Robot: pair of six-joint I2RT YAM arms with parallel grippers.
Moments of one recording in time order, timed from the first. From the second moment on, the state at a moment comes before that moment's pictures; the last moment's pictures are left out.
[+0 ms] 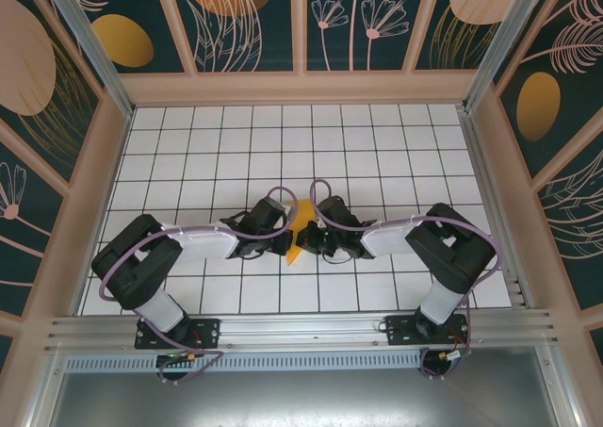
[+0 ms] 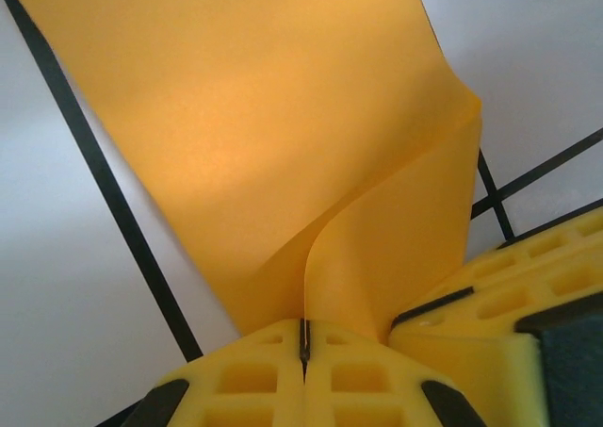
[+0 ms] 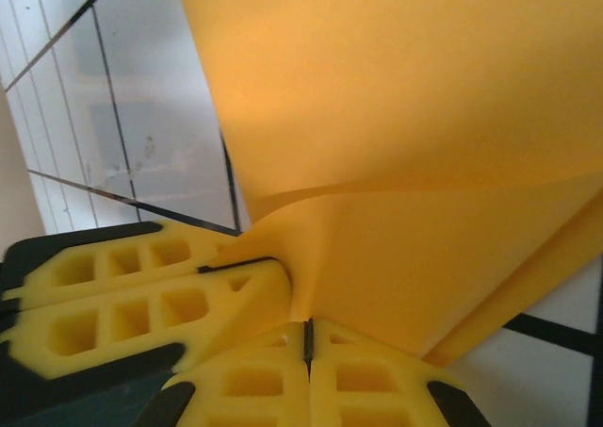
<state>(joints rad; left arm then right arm) -0.78 1.62 0.69 -0.03 0.13 -0.48 0.83 1.70 0.65 0.25 -0.36 1.10</state>
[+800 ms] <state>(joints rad) -0.78 1.63 0.70 -0.03 0.13 -0.48 0.74 1.63 0.63 0.28 -0.36 1.07</state>
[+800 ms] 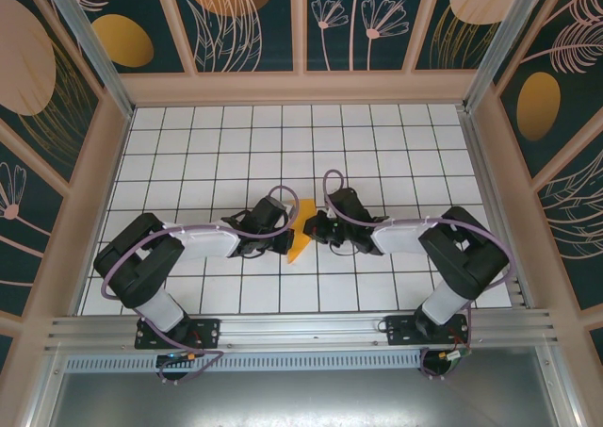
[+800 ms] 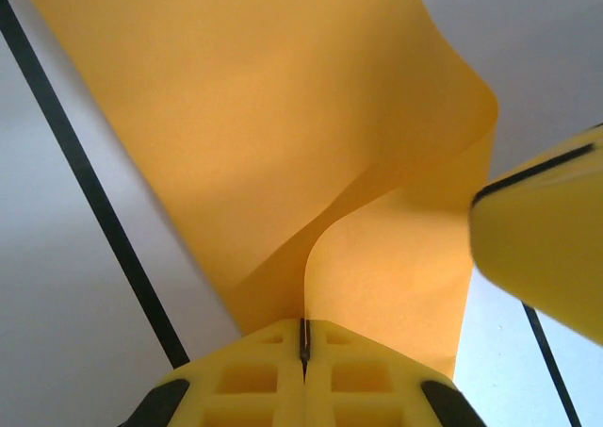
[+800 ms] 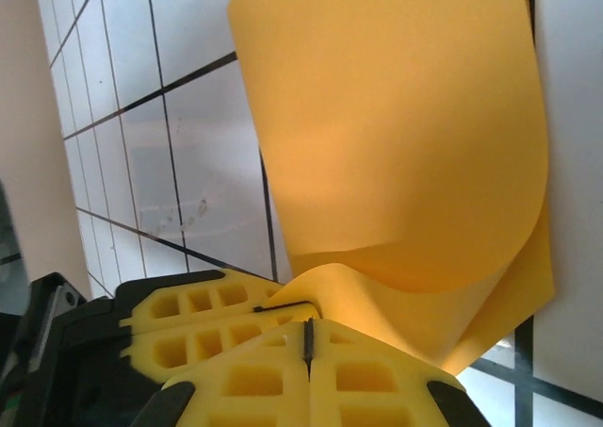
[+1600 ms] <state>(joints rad) -0.78 1.64 0.70 -0.03 0.13 -0.48 0.66 1.66 0.62 0.23 -0.37 1.01</state>
